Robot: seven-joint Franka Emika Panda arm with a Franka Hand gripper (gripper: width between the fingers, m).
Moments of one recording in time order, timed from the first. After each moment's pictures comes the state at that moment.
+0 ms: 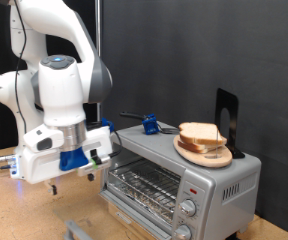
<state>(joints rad) 0.19 0.01 -0.42 -2.39 0.13 2.39 0.54</state>
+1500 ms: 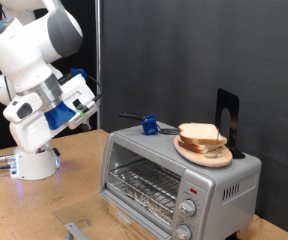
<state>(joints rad) 0.16 -0.22 -0.47 -2.39 0.45 2.14 0.18</state>
